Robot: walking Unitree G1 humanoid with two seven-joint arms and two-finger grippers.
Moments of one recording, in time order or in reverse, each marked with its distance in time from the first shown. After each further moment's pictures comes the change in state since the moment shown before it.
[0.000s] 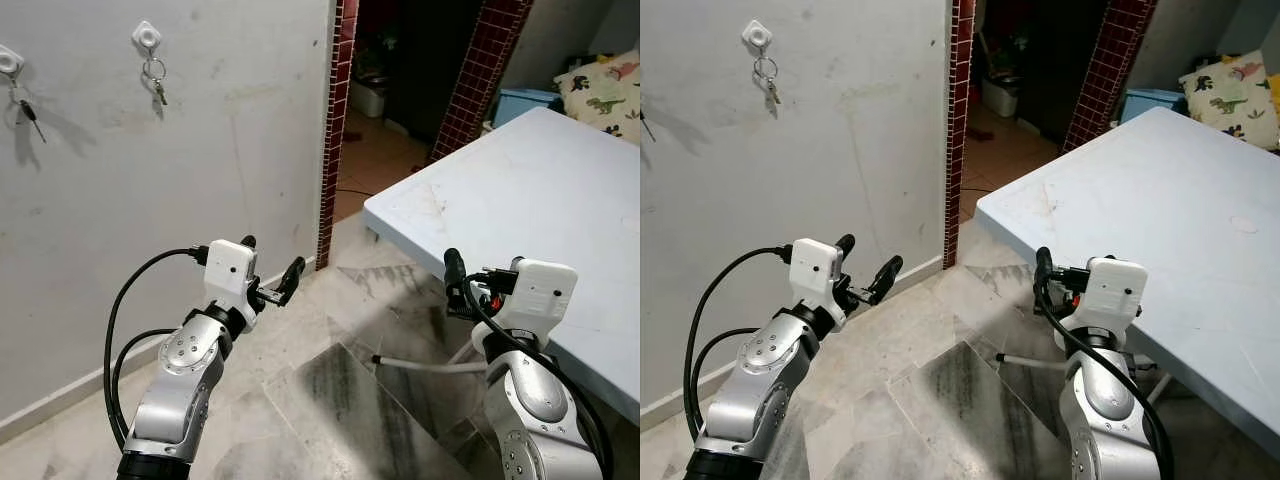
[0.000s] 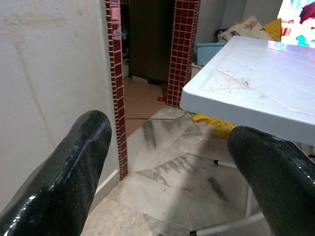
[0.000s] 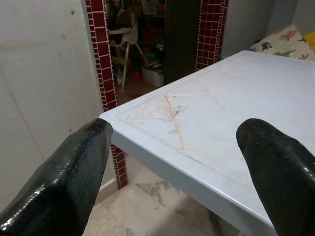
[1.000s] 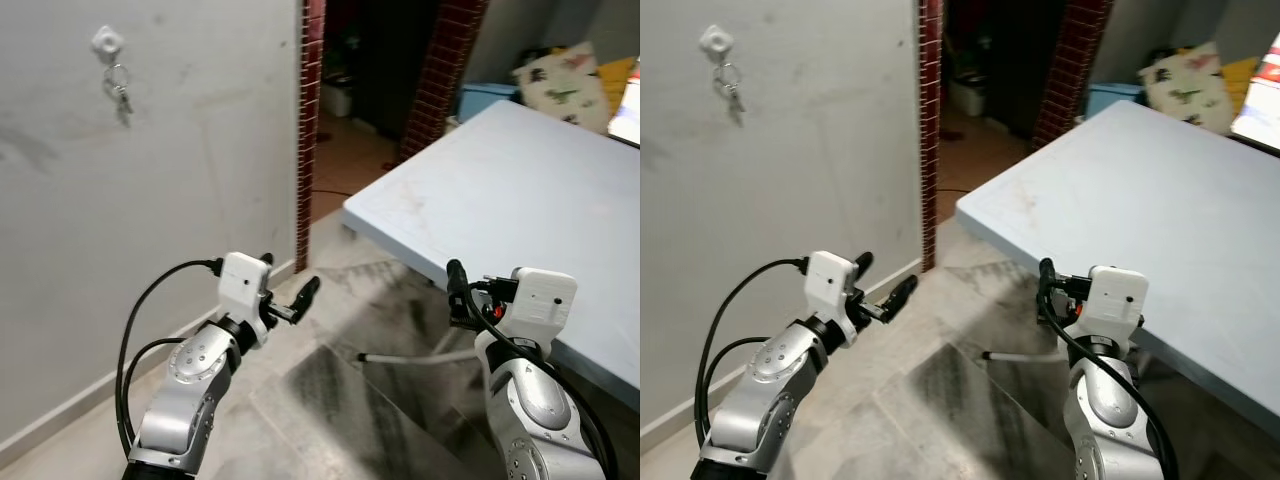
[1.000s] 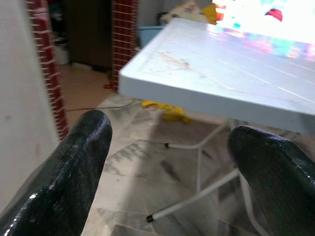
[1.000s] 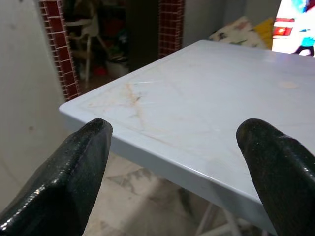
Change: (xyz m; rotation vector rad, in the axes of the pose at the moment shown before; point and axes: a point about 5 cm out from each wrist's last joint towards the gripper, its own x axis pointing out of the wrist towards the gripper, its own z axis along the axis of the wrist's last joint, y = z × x) left arm -0.006 -0.009 -0.012 -0.039 0.081 -0.090; right arm -0.006 0.003 -0.006 0.009 0.044 0.009
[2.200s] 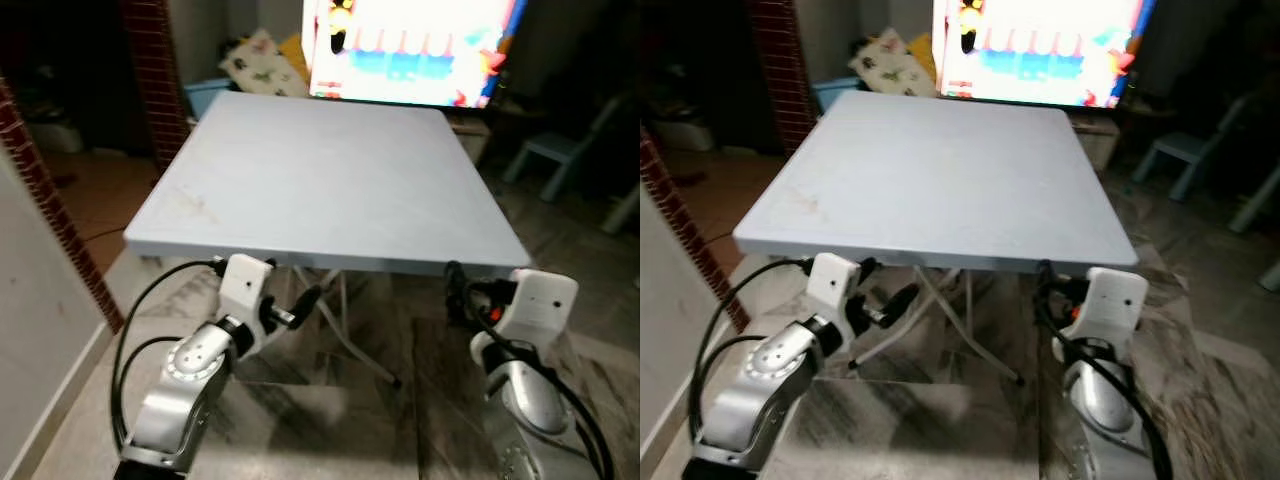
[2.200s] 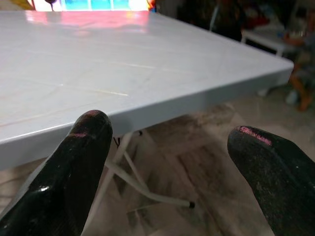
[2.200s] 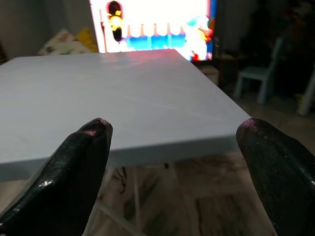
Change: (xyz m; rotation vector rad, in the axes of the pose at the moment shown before) left arm -0.001 0.003 0.001 0.032 0.048 -0.022; right arm -0.002 0.002 0.003 0.018 -0.011 -0.025
